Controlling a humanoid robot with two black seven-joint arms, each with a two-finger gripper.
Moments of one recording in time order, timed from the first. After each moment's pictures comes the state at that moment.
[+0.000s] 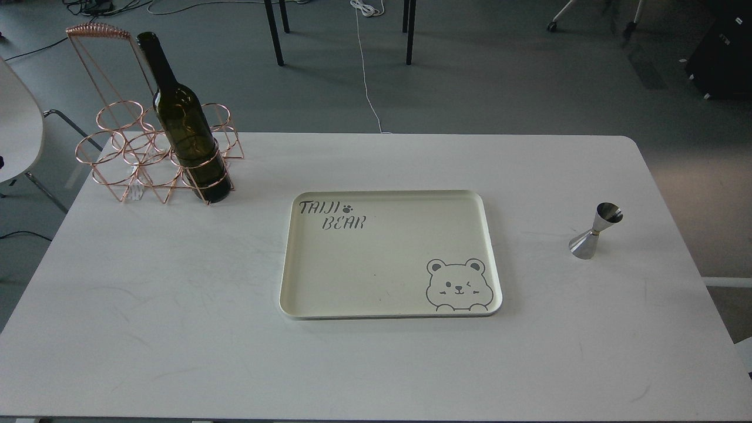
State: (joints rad) left arm -0.99 0.94 -0.52 -0.95 0.47 0.06 -0.22; right arm 0.94 -0.81 0.37 0.57 0.03 0.33 0.49
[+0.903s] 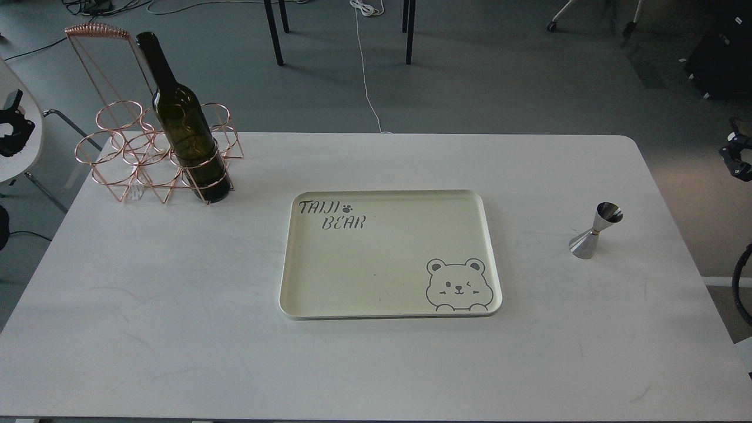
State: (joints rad) left arm -0.72 0.77 -0.54 -0.58 -0.45 -0.44 -0.37; right arm 0.71 -0.72 0.39 0.53 0.45 0.44 0.46
